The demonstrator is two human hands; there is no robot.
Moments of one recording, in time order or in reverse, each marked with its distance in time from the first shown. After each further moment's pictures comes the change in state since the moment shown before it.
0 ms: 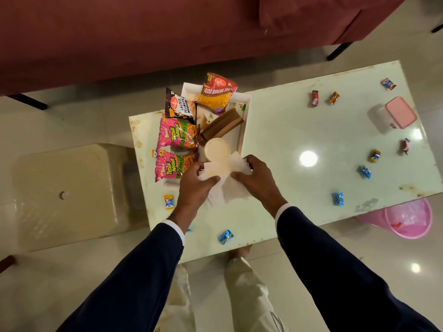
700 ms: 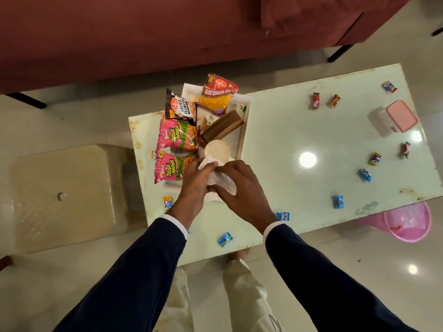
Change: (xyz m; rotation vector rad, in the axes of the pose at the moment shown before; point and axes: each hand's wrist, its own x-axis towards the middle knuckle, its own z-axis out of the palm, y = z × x) left_hand 0.004 0.030 0.007 -0.440 -0.057 -0.233; right_hand -0.023 0.003 0.027 -0.299 0.103 -0.578
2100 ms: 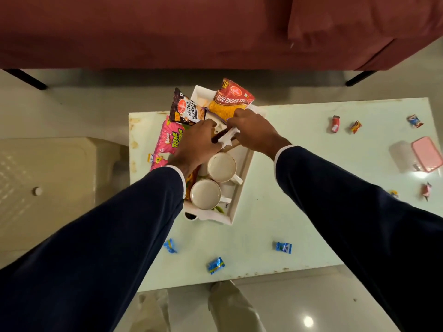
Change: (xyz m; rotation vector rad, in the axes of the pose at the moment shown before) left_hand 0.139 0.052 0.007 1.206 0.024 0.698; right_hand 0.215 0.068 -0.013 -0.639 -0.395 -0.247
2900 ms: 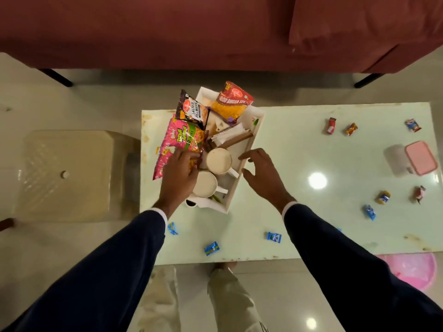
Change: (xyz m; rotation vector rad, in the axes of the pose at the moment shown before) left_hand -0.122 -0.001 -0.003 -0.097 0.229 -0.107; right_hand -0.133 -0.015 0.037 0.639 0.201 0.178
